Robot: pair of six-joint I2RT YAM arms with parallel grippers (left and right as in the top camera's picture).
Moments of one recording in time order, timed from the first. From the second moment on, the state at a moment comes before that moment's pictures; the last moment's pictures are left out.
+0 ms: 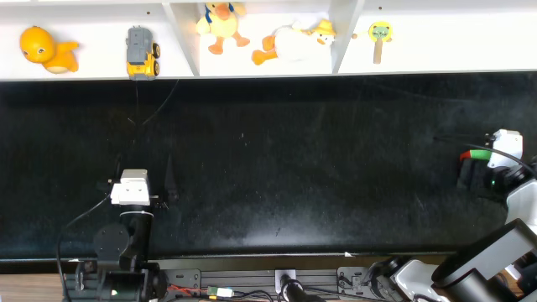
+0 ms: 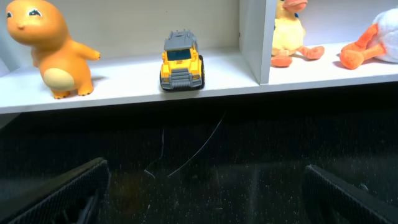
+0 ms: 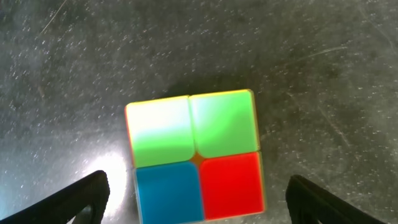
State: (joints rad) left arm -0.03 0.01 0.01 -0.08 -0.02 0.09; right arm -0.87 1.54 0.87 -0.50 -0.26 -0.69
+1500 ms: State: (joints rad) left arm -0.03 0.01 0.01 -0.08 -0.02 0.09; right arm -0.59 1.55 1.19 -0.48 -0.23 -0.46
